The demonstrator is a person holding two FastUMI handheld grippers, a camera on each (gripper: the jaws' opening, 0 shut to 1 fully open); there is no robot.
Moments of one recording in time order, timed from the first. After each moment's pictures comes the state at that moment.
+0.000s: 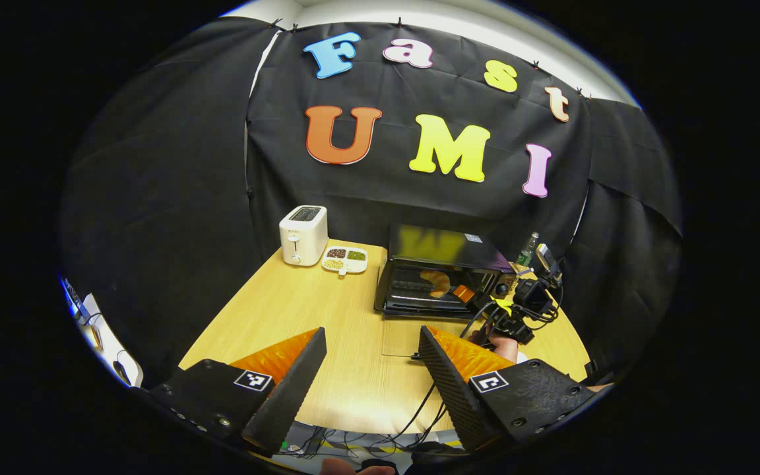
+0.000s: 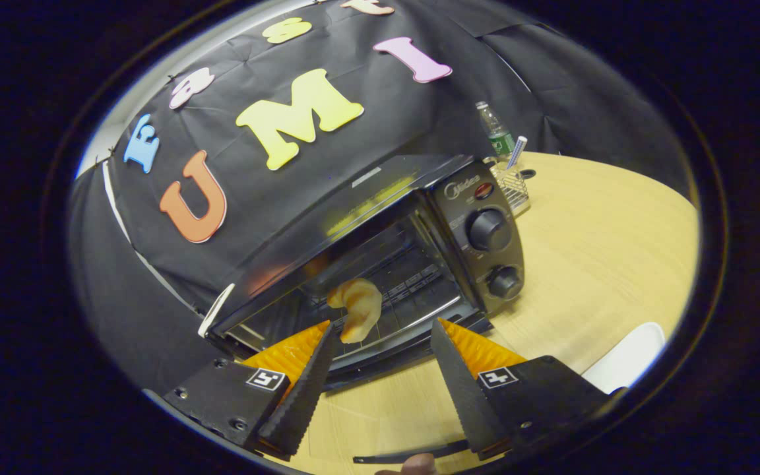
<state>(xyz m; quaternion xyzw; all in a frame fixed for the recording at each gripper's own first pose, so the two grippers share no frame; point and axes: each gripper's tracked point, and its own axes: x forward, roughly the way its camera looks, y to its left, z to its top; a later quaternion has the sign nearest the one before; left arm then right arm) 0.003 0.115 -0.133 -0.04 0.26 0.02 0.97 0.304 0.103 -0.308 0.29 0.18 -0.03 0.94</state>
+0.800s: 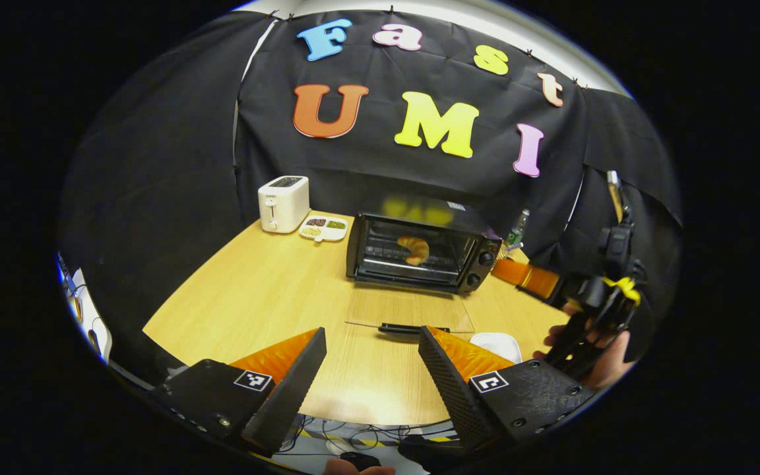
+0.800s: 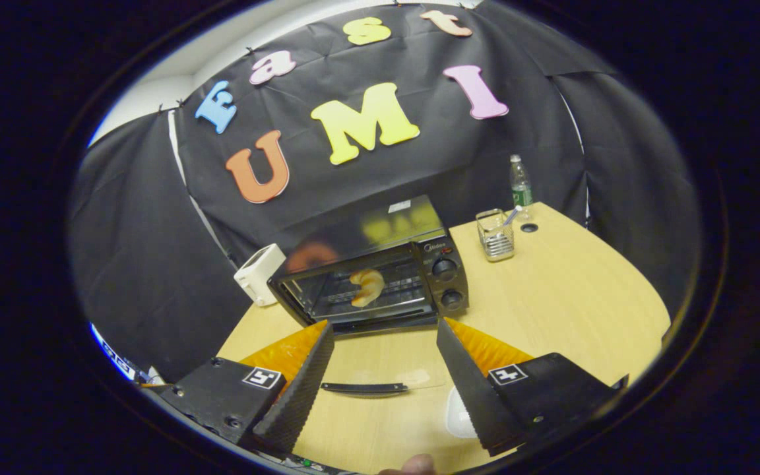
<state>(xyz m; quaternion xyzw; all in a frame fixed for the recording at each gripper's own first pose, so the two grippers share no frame) -0.011 0.045 -0.218 -0.06 0.29 0.00 0.95 0.154 0.050 -0.223 0.16 0.19 0.07 0.97</state>
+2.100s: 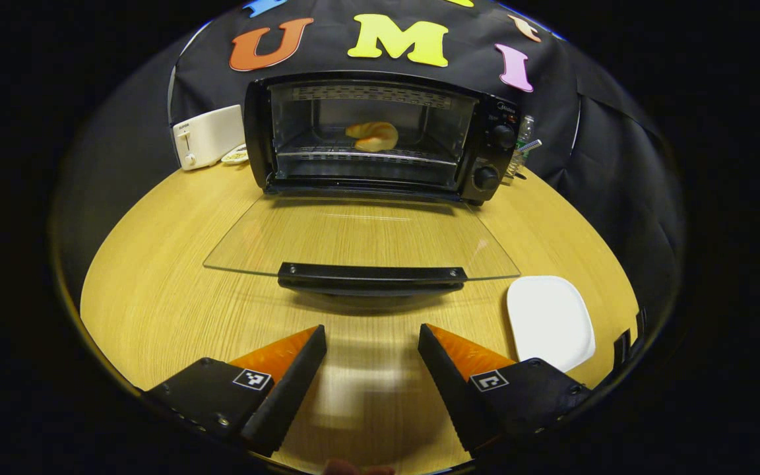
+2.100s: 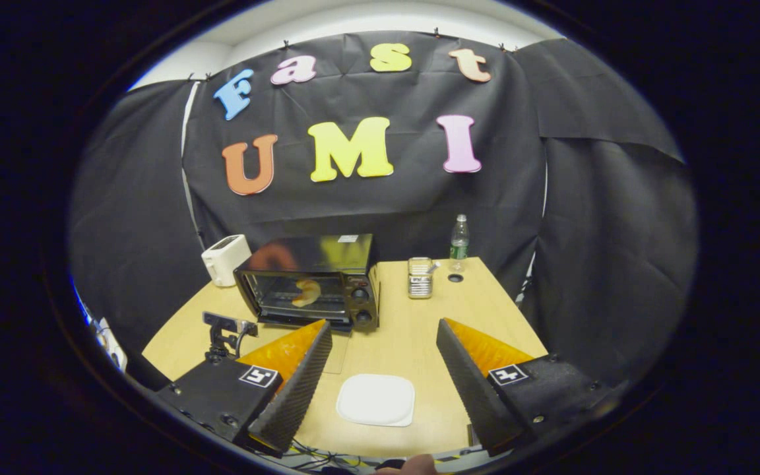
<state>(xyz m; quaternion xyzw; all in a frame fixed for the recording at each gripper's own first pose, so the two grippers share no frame) 0.073 -0.027 -0.422 0.00 0.40 -0.03 0.92 0.068 -0.063 -0.154 0.03 0.16 -0.01 0.99</state>
